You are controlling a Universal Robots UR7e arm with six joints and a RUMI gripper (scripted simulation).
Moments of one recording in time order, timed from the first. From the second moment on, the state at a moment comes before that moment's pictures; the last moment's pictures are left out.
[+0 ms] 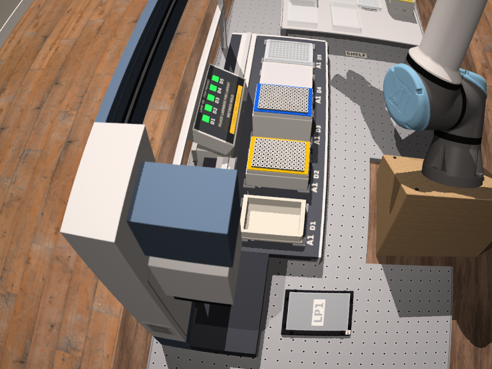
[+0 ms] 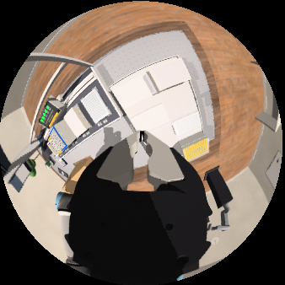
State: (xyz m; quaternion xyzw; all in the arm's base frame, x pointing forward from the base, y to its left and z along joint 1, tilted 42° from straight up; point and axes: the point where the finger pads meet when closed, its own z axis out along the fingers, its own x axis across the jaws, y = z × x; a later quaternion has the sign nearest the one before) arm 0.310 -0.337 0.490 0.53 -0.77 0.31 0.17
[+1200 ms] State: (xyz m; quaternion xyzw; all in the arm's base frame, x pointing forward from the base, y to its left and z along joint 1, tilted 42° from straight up) arm 0.278 -0.337 0.494 0.71 -0.61 0.25 0.25
